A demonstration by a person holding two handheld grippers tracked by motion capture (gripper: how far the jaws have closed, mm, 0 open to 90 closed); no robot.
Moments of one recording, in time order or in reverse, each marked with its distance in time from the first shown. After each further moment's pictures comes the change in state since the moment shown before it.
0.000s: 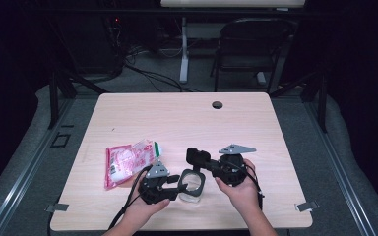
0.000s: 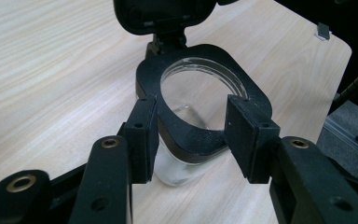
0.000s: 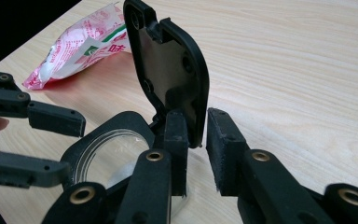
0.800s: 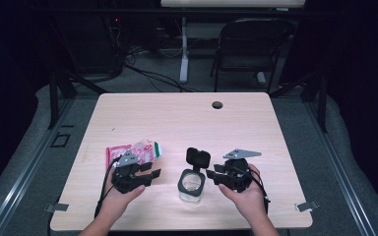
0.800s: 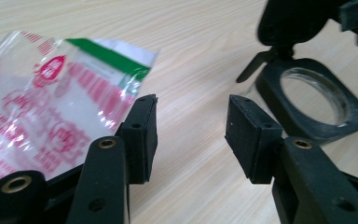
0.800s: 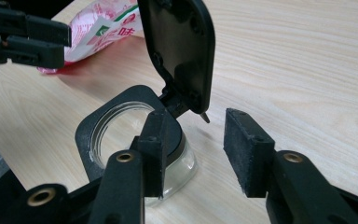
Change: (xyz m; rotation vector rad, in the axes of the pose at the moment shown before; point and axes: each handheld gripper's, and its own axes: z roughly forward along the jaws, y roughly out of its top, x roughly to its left) left arm 0.059 -0.011 -0.043 -0.043 0.159 -0.098; right arm -0.001 -0.011 -0.012 0.036 0.039 0.012
